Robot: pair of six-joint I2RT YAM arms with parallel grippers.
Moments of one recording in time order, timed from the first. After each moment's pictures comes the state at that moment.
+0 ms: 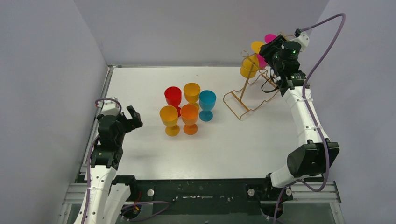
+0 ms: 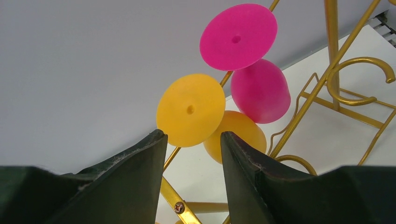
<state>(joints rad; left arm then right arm) -0.05 0.63 0.62 -0.32 -0.14 -0.30 0.07 1.52 1.60 -0.28 0.13 0.64</state>
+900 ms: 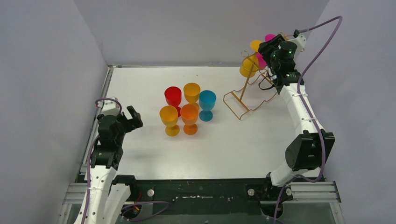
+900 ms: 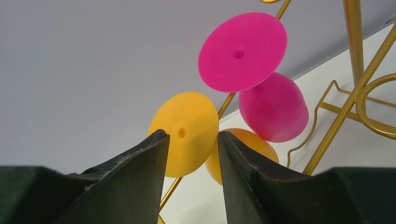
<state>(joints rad) -0.05 0.63 0.62 -0.32 -0.14 -0.30 0.06 1.60 1.57 -0.13 0.14 0.72</state>
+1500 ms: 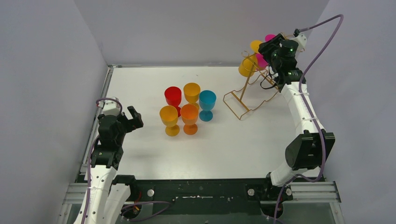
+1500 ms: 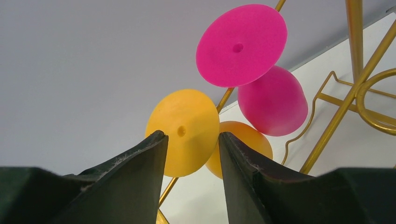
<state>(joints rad) -0.05 0.63 0.61 -0.32 -0.12 -0.30 0.05 1.61 1.62 -0.19 0.11 0.72</state>
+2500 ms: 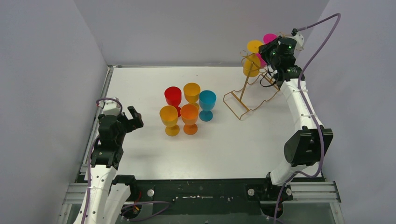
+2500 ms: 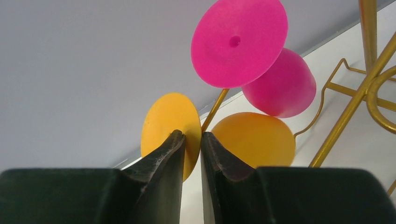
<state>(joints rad) -0.05 0.64 0.61 -0.32 -0.12 -0.30 0.05 1.68 1.69 -0.27 0.07 0.75</state>
